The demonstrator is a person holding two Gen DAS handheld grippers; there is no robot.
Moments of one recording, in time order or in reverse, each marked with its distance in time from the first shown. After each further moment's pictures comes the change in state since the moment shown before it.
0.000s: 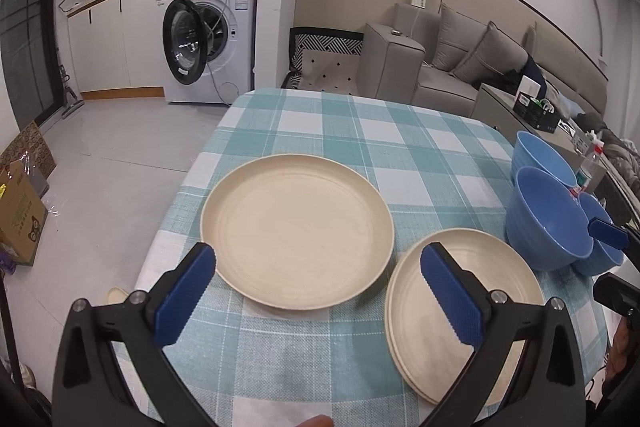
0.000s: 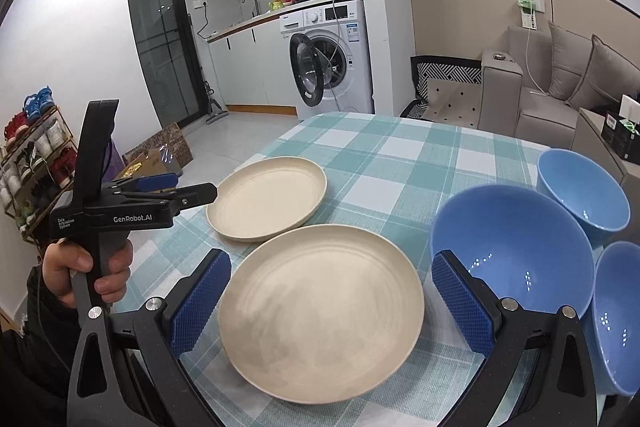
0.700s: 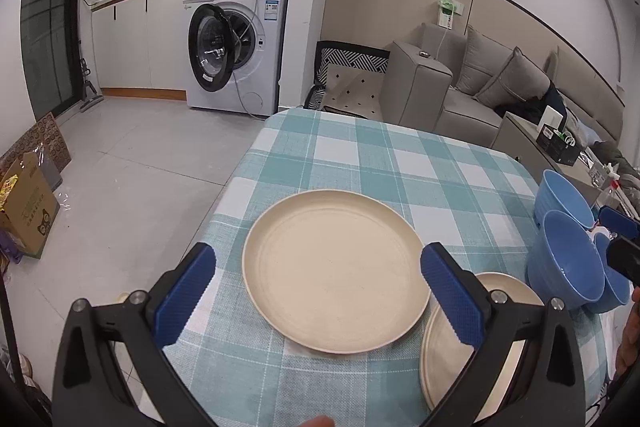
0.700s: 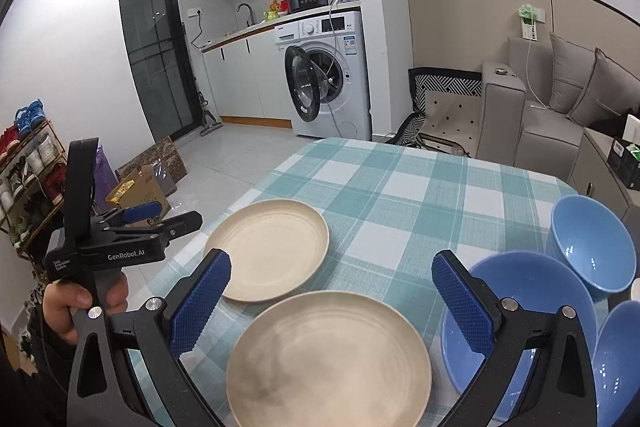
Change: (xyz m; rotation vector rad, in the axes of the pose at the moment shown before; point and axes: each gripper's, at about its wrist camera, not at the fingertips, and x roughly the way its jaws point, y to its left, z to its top) left arm 0.003 0.034 0.027 -0.065 -0.042 0.057; right arm 0.030 0.009 0.065 0.011 -0.030 -0.020
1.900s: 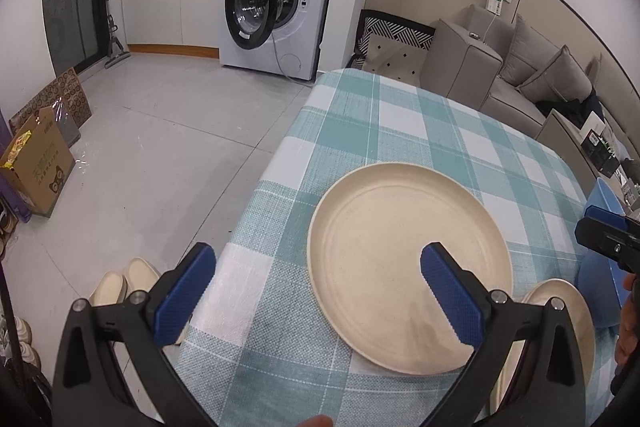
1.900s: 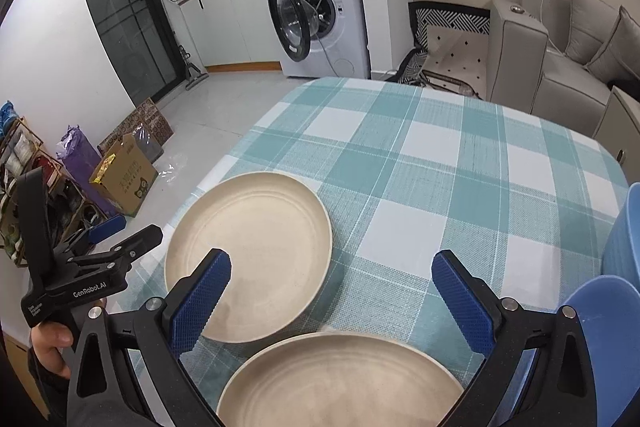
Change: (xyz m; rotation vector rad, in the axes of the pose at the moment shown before) left arm 0.062 0.053 -0.011 -0.105 0.122 0.092; right arm 0.146 -0.001 0.024 0.056 0.271 -0.011
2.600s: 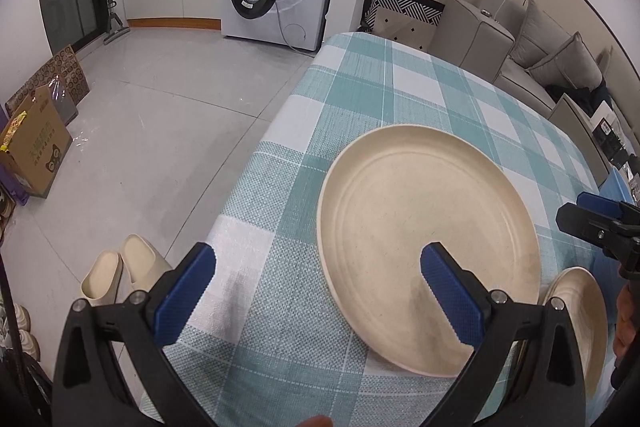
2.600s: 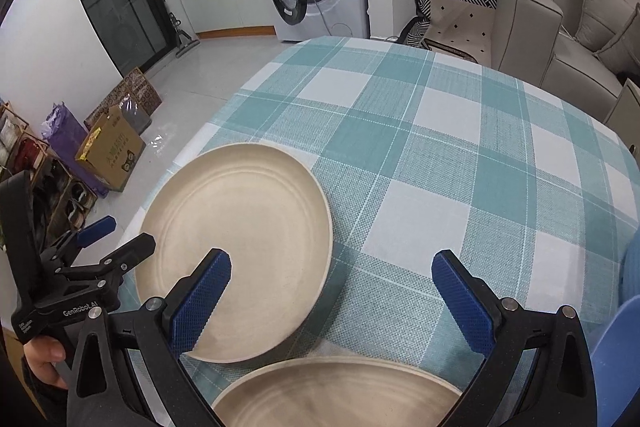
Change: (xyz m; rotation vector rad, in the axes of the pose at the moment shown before) left arm 0.032 0.006 -0.010 -0.015 0.100 0.007; right arm 0.056 0.006 0.007 -0.022 0.122 -0.037
